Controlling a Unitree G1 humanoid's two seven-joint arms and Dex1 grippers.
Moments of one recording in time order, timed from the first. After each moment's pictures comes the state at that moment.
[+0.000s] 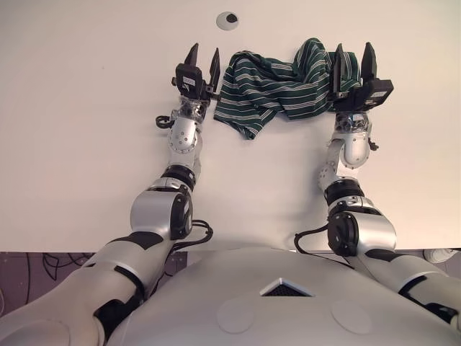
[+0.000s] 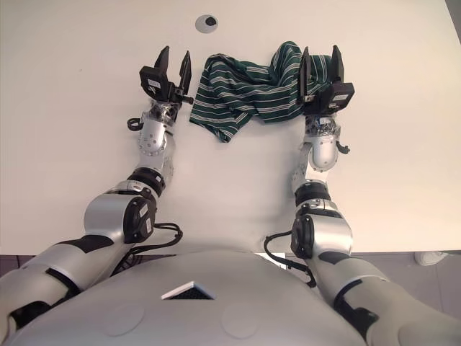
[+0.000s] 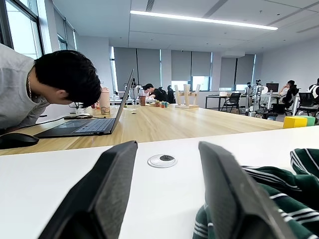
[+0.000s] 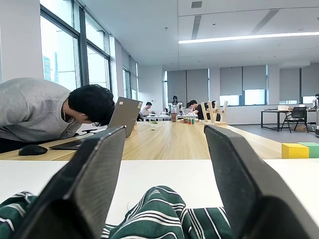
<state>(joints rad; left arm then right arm) -0.56 -0.02 0.12 1.25 0.02 -0.93 -0.18 -0.37 -0.05 -0.24 0.99 0.21 -1.01 0.39</state>
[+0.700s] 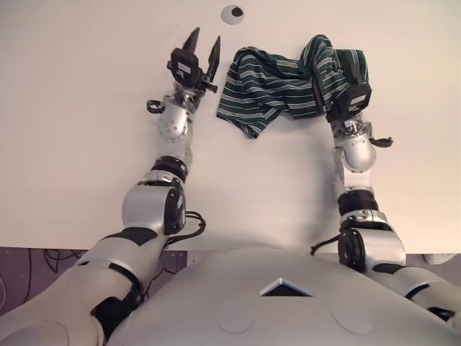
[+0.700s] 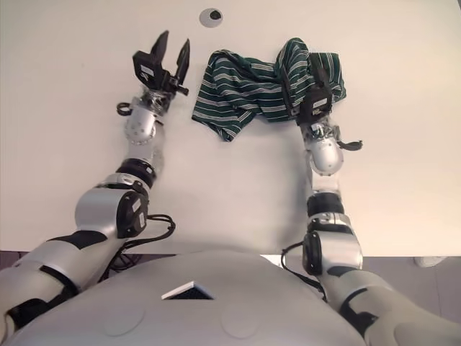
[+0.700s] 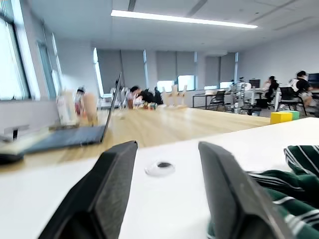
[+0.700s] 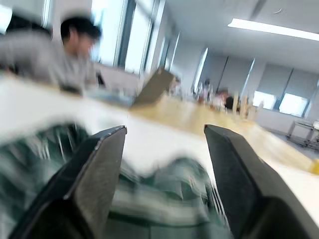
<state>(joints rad) -0.60 0.08 0.08 1.16 -0.02 -0.89 -0.40 -0.17 -0.21 -0.09 0.62 -0.10 -0.69 0.33</state>
